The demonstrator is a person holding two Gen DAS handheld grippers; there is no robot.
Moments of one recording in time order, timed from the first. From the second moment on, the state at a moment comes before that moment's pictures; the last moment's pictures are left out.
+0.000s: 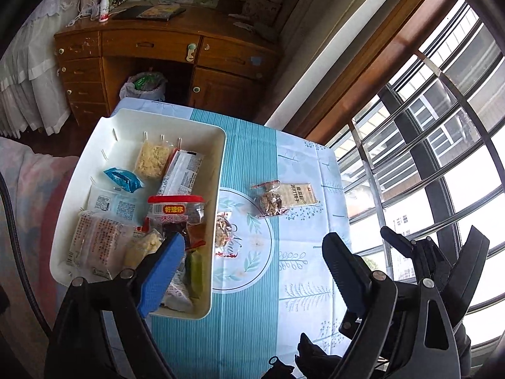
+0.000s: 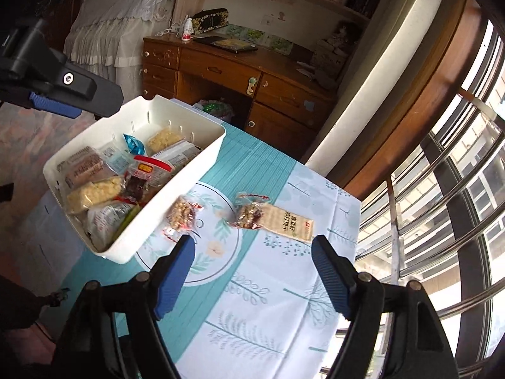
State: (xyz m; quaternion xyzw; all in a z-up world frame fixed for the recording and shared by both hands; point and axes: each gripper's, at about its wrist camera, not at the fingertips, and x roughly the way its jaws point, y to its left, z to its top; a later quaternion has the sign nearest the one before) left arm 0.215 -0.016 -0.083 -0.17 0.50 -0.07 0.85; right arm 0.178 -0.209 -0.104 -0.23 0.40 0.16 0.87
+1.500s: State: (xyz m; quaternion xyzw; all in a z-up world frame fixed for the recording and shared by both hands) left arm 0.347 -0.122 -0.266 -0.24 0.59 0.00 0.77; right arm 0.356 -0.289 -0.226 -0.39 0.40 0.36 0.75
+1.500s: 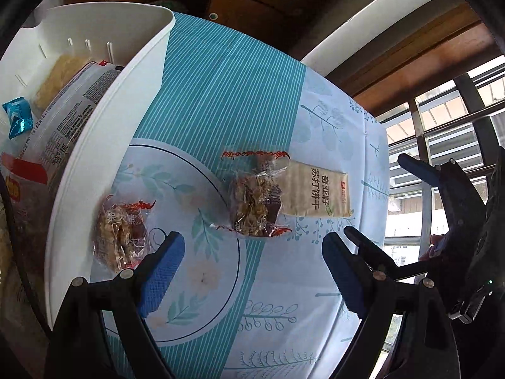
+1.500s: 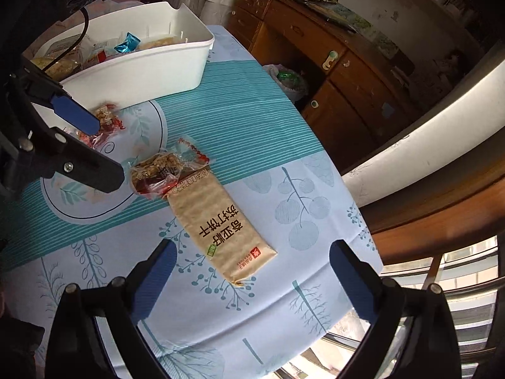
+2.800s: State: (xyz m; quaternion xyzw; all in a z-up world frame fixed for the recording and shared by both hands) left arm 0.375 -0.135 -0.299 -0.21 0.61 0.03 0.76; right arm 0.377 -0.282 -0.295 -0.25 0.45 0.41 0.76
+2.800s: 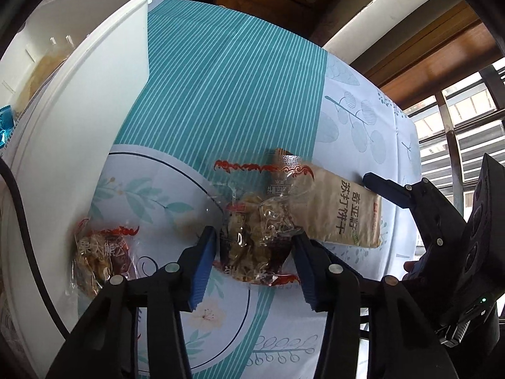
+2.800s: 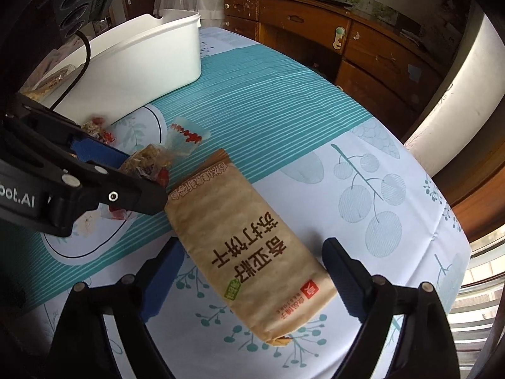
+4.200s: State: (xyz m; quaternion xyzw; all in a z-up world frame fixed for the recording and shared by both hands) left arm 0.229 -0.142 -0.180 -0.14 0.62 -0.09 0.76; right arm 0.282 -0.310 -0.242 0.01 0.56 0.22 0.80
